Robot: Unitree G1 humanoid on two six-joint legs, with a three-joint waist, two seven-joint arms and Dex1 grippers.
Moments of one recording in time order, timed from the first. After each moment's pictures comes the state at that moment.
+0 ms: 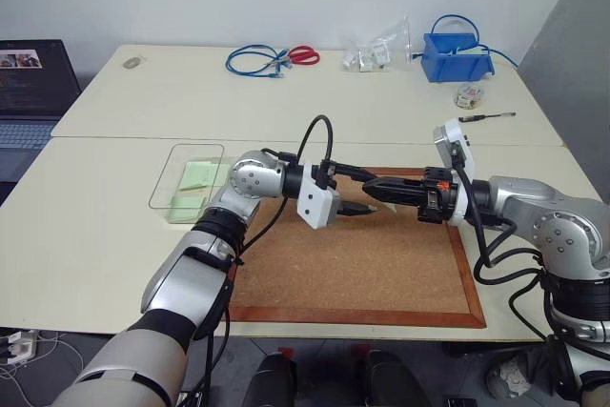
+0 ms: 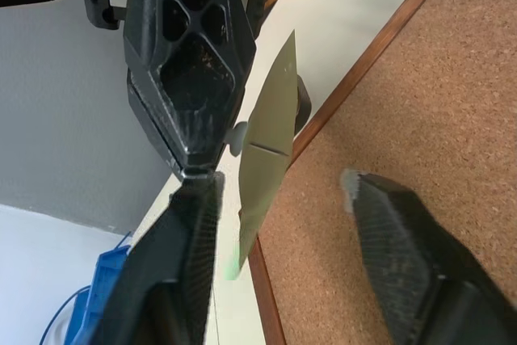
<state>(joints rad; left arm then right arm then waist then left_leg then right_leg) -0.98 0.31 -0.34 0.90 -0.01 -1.12 -1.17 -0.56 -0.61 -0.06 -0.31 0.87 1.03 0.81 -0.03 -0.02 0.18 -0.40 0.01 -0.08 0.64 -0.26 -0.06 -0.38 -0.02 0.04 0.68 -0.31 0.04</state>
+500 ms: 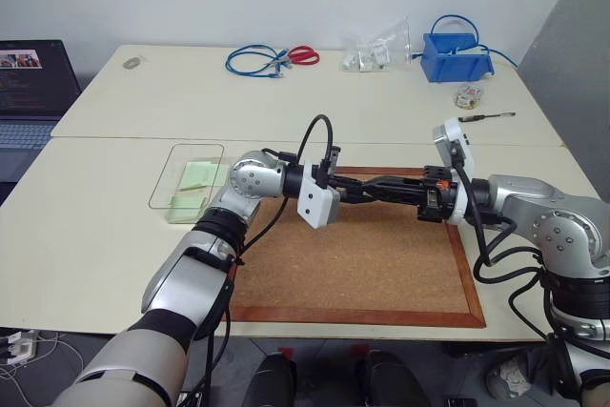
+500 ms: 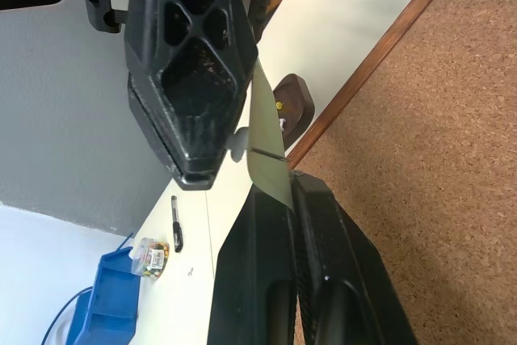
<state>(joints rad) -0.98 0.31 -0.34 0.90 -0.01 -1.12 -1.17 -0.56 -0.61 -0.05 -0.31 0.87 1.03 0.81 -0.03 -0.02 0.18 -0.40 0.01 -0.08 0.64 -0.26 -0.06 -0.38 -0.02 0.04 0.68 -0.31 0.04</state>
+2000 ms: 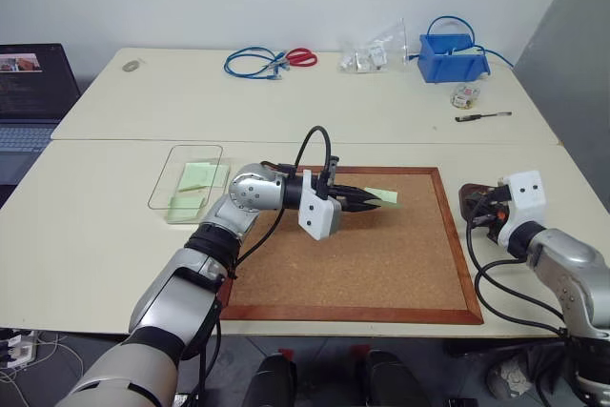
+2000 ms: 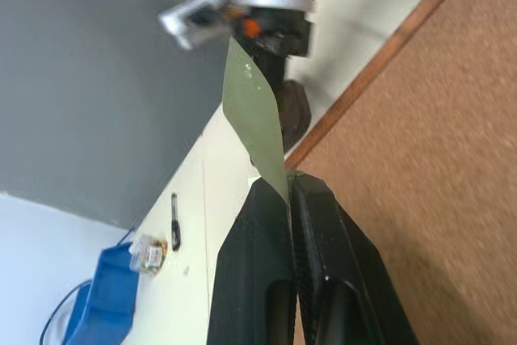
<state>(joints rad) -0.87 0.35 -0.39 0.68 0.02 -0.98 -1.05 -0.15 -0.57 -0.23 -0.24 0.36 0.72 0.29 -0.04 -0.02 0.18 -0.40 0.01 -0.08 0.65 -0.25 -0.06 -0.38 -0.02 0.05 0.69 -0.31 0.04</state>
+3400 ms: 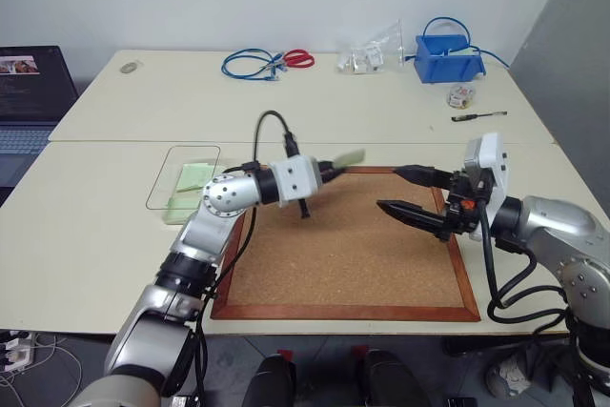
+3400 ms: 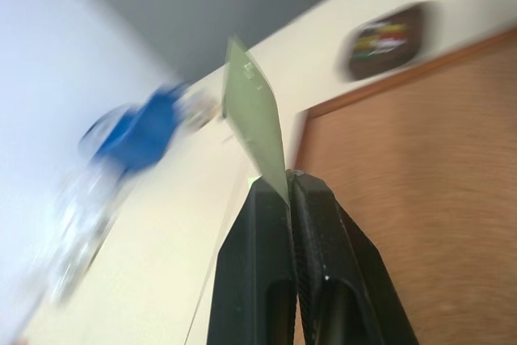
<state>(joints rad) -0.57 0.43 -0.12 0.05 -0.03 -0.01 -0.72 -0.42 -0.65 -0.09 -0.55 0.77 0.81 0.76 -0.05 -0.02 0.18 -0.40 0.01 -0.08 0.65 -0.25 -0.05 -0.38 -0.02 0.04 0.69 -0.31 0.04</state>
